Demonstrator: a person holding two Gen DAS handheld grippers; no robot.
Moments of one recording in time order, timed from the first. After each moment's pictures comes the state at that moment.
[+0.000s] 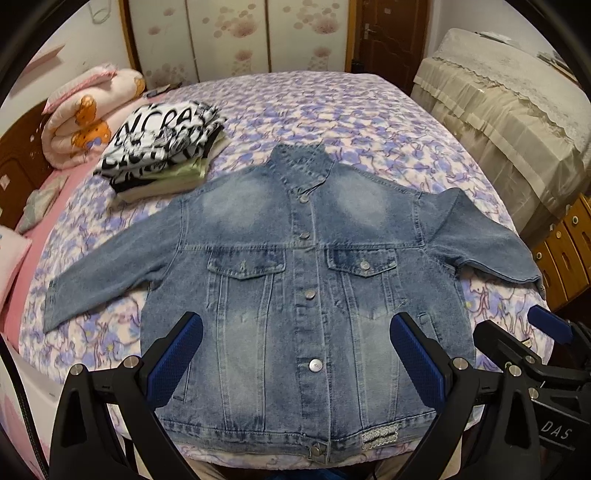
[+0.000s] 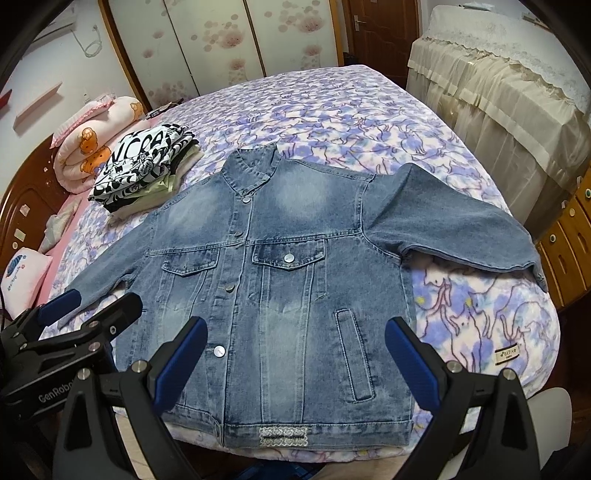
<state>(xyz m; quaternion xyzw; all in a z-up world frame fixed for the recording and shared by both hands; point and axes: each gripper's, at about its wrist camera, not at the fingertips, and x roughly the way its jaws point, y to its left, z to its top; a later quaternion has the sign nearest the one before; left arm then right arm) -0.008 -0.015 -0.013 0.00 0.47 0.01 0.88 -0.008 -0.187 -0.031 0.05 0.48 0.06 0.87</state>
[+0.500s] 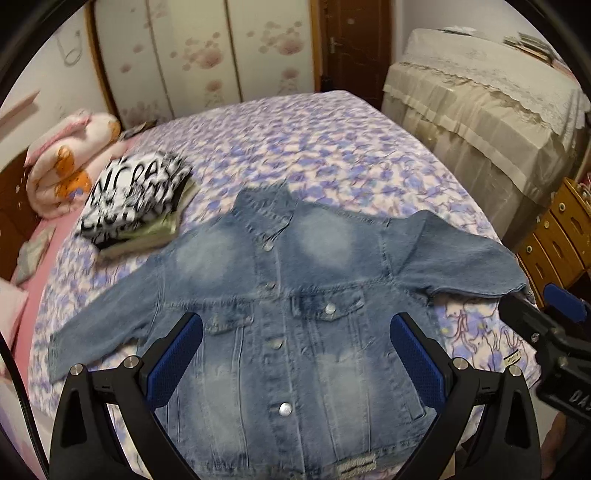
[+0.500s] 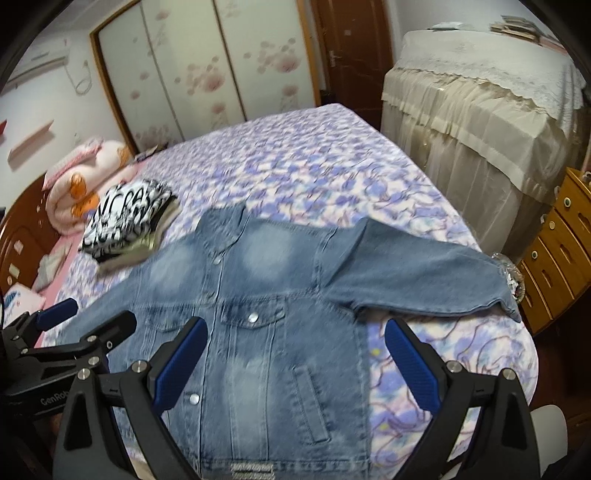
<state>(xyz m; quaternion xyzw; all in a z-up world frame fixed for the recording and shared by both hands) 0.036 -0.083 0.028 0.05 0.43 -0.03 0.90 0.015 -0.262 0.014 0.09 0.41 0.03 0.91</state>
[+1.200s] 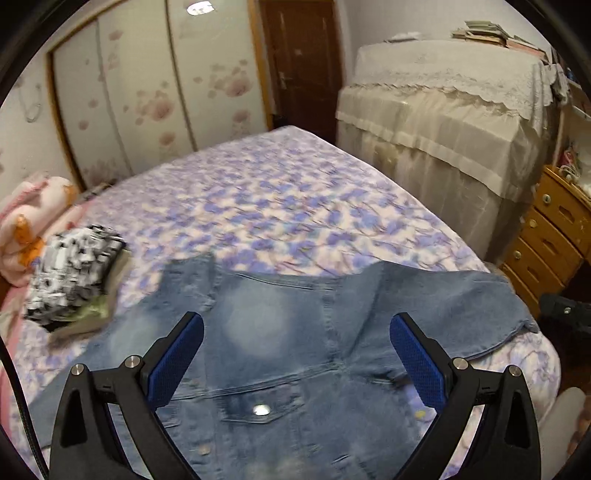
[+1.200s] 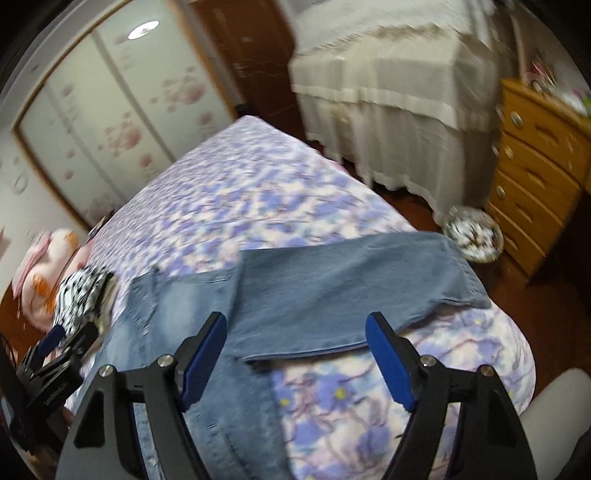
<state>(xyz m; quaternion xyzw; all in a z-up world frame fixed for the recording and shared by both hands) 0.141 -0.212 -0.019 0.08 0.37 -0.10 0.92 0.063 -0.463 -0.057 0.24 0.41 -0.09 0.88</state>
